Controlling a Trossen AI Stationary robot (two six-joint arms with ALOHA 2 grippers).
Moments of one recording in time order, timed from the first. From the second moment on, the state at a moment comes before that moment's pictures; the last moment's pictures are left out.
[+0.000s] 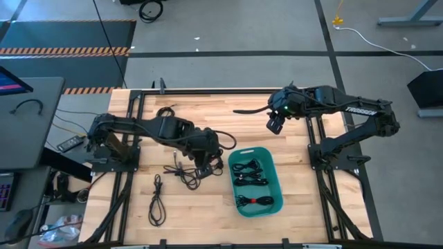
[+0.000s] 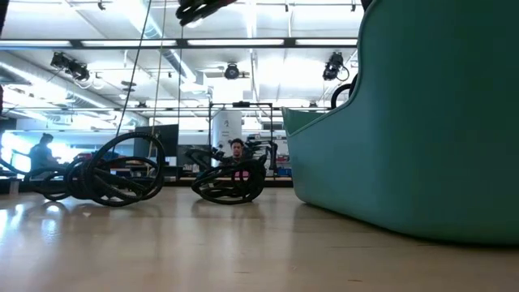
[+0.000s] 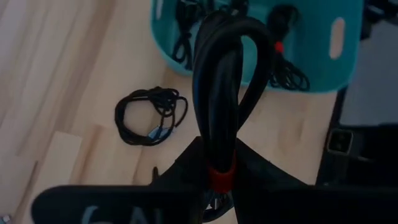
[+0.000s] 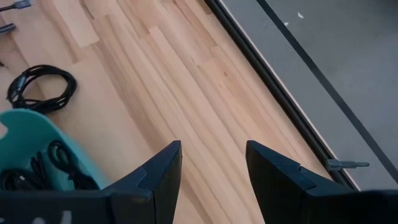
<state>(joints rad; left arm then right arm) -0.17 1.72 1.84 -1.20 -0.02 -0.48 -0.12 1.24 1.43 -1.19 0.39 0.31</state>
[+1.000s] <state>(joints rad) -0.16 1.72 1.84 -1.19 0.00 -0.40 -0.08 1.24 1.01 -0.79 -0.12 0.36</state>
